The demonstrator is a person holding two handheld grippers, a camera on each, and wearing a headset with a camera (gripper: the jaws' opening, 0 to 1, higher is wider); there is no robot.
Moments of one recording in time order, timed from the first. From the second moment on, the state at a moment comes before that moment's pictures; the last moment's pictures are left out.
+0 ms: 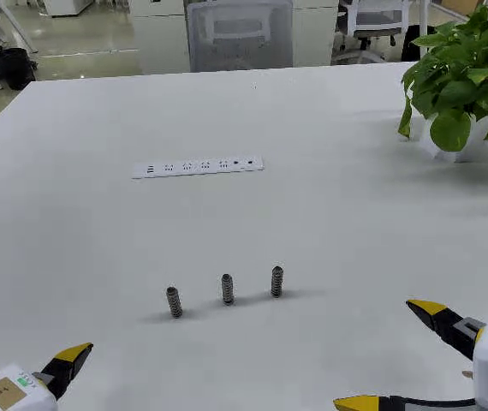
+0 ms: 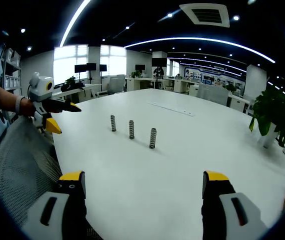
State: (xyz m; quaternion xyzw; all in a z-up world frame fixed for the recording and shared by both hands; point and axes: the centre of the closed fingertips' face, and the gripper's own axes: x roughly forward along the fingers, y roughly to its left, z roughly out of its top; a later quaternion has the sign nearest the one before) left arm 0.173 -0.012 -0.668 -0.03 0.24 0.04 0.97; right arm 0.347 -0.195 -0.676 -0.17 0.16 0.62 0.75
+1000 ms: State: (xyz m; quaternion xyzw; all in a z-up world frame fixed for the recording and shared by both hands) left arm 0.165 0.013 -0.680 -0.05 0.24 0.09 0.96; right arm 0.347 -0.196 -0.686 -0.19 0.17 0.62 0.74
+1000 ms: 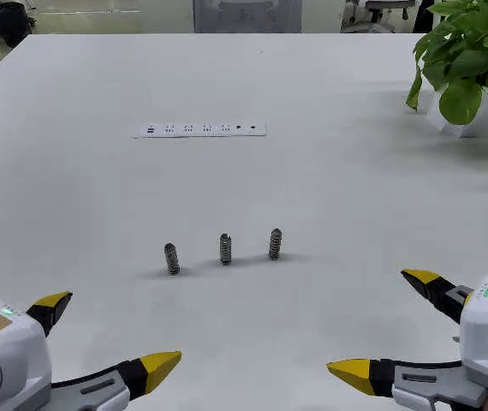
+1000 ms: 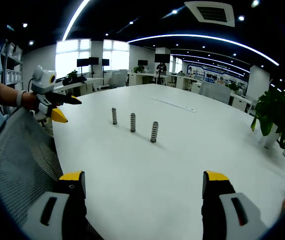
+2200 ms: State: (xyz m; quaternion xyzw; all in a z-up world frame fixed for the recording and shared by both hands) left arm 0.165 0.006 -0.684 -0.03 0.26 0.08 0.96; right arm 0.348 -0.198 -0.688 -0.19 0.17 0.62 0.74
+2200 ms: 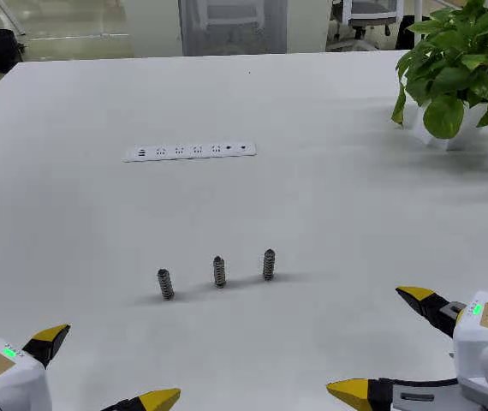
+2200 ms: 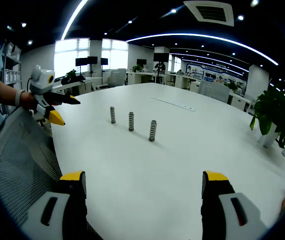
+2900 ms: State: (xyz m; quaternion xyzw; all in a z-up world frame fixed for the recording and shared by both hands) left arm 0.165 0.007 -0.685 -0.04 0.25 0.08 0.96; right arm 0.347 -0.198 -0.687 -0.19 0.17 0.62 0.74
